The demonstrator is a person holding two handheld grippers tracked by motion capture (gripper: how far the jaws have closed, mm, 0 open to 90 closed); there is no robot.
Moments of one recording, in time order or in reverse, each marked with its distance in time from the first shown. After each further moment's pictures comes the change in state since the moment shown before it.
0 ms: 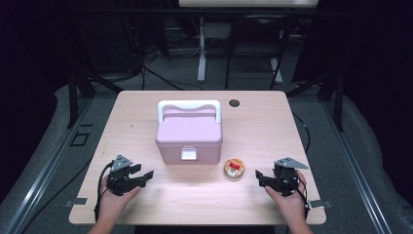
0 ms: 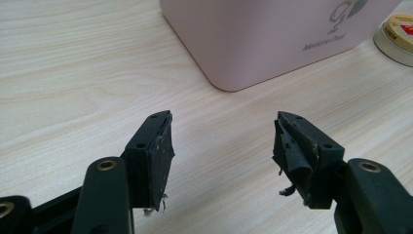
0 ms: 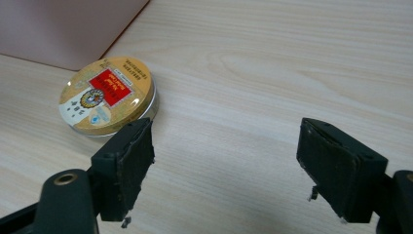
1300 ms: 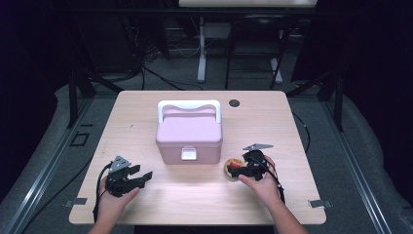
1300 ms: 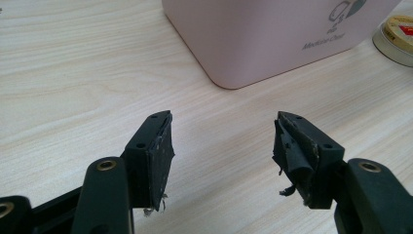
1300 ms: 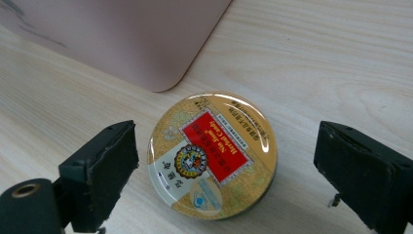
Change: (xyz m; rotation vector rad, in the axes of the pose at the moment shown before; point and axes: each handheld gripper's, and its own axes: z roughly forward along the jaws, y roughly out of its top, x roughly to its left) left arm 0.000 -0.002 -0.004 0.000 0.001 -0.007; right arm 0.053 0.043 0.060 0.165 0.171 -0.038
